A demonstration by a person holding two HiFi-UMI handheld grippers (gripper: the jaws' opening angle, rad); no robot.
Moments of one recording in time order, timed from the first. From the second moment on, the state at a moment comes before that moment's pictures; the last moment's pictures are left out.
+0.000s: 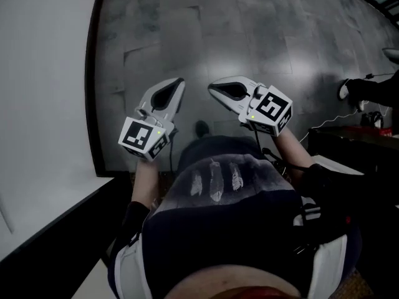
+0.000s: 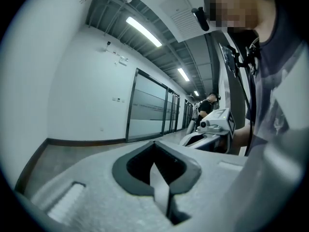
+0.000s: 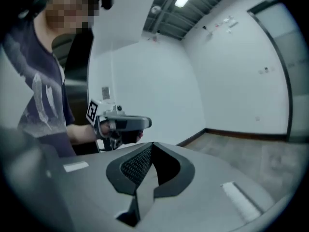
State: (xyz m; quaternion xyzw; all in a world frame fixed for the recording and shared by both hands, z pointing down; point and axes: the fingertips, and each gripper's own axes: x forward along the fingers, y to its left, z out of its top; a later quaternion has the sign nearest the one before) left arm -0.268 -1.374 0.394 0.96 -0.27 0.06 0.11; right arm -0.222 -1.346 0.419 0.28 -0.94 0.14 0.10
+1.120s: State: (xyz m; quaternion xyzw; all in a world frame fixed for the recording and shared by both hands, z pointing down) left arm -0.073 -1.473 0.406 0.96 -0.23 0.11 0.10; right arm -0.031 -1.461 0.388 0.30 -0.95 0.07 0.08
